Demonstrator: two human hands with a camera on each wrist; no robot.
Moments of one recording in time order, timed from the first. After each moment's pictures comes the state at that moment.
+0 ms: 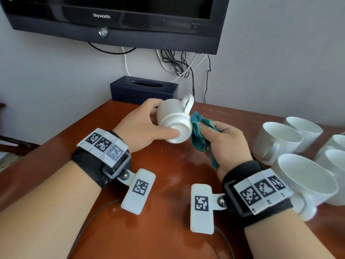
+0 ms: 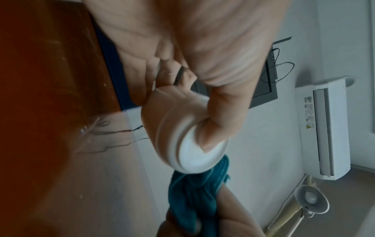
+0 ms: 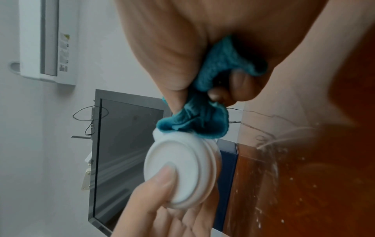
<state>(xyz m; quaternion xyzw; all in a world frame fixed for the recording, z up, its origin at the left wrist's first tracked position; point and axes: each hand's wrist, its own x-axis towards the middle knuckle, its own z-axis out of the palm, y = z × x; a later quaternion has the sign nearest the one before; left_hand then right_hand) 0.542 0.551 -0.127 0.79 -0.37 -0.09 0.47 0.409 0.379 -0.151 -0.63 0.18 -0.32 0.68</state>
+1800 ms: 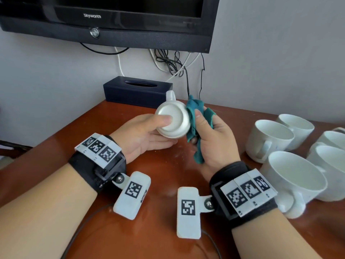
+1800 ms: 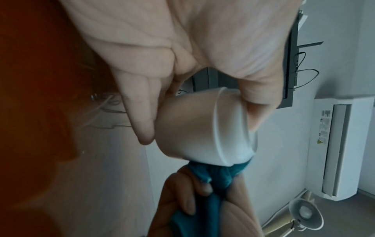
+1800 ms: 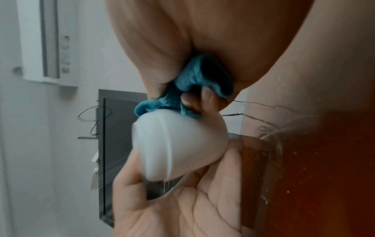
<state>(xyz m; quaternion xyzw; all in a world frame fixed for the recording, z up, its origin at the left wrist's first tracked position) 0.529 0.539 -0.136 0.59 -0.31 -0.33 0.66 0.407 0.398 -0.144 -0.58 0.09 -0.35 0.73</state>
